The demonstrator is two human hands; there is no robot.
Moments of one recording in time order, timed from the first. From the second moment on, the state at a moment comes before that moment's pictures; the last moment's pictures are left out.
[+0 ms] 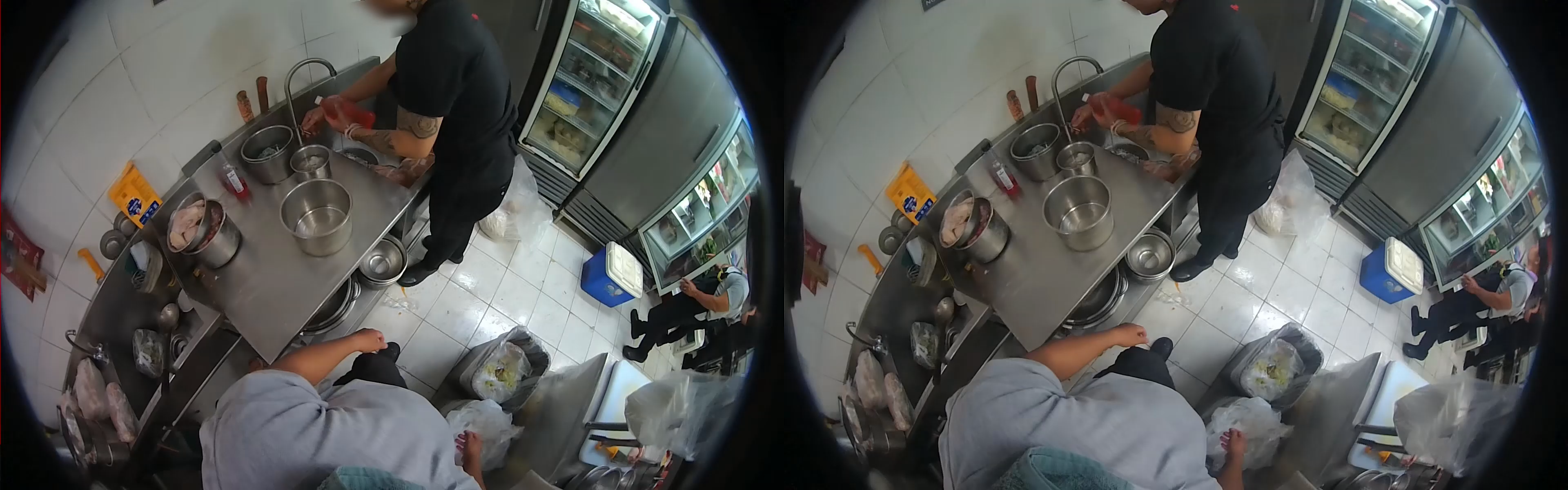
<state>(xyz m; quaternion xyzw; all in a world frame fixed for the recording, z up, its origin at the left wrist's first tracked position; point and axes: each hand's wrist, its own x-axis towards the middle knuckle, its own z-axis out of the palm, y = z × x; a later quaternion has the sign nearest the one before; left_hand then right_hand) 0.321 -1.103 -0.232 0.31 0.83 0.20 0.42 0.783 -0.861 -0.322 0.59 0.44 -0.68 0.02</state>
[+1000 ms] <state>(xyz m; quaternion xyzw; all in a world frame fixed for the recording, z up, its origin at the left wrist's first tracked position) 0.185 -0.767 -0.196 0.56 0.66 0.13 0.48 0.697 -0.810 -0.346 0.71 0.31 -0.63 0.10</state>
